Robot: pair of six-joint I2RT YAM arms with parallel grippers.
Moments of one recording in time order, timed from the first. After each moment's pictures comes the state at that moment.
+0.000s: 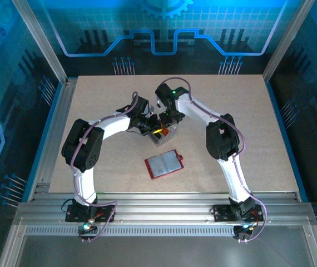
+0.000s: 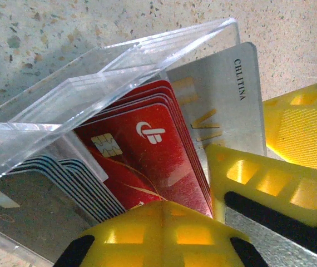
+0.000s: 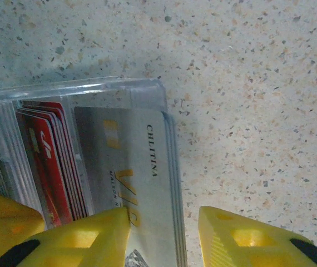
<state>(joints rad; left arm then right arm) -0.40 1.95 1.27 -0.30 0.50 -0.80 0.58 2.29 2.05 -1.14 0.07 0.09</state>
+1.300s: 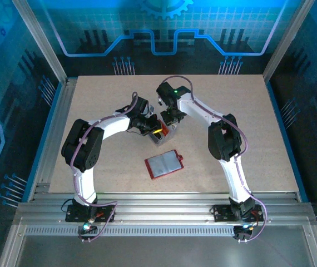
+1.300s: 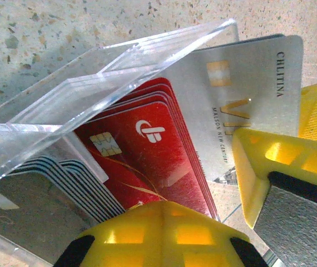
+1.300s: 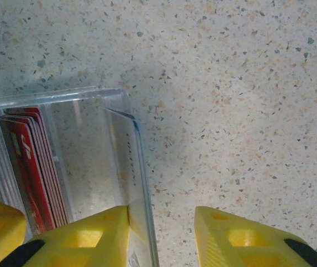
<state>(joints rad) -0.39 1.95 1.26 -0.29 0.51 -0.80 0.57 2.26 2.03 -1.11 0.12 0.09</state>
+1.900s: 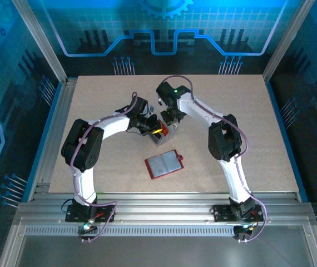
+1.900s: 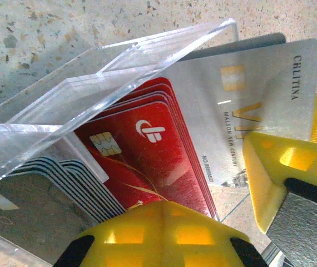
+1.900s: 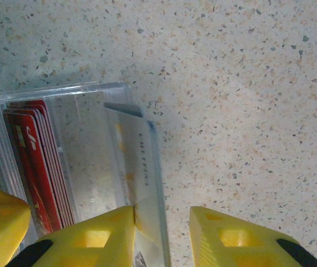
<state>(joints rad) -0.39 1.95 1.26 -0.28 0.52 -0.80 0.58 2.25 2.04 -1.14 0.13 0.09</state>
